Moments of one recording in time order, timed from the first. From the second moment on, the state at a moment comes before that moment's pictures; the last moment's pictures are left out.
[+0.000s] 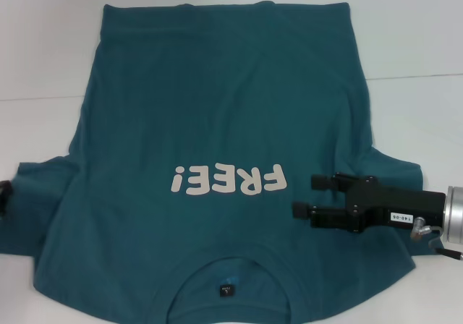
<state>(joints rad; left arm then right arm) -0.37 -2.13 0.53 0.67 1.85 0.93 -1.56 0.53 2.08 -0.56 -0.53 -2.04 -1.48 1.40</state>
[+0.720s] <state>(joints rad) -0.40 -2.11 0.53 0.78 1.96 0.90 -1.63 0.54 2.09 -0.56 -0.49 -2.01 -1.46 1.40</state>
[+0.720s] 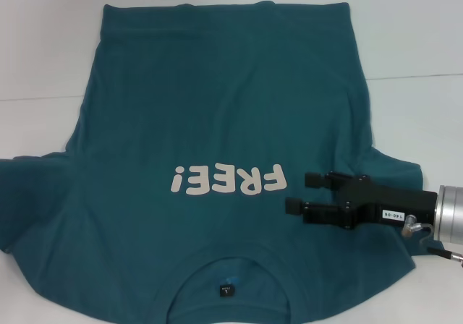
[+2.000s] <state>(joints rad) -0.45 -2.16 0.54 0.88 1.94 1.17 -1.75 0.56 2.09 -0.57 -0.48 -2.00 -1.45 1.39</state>
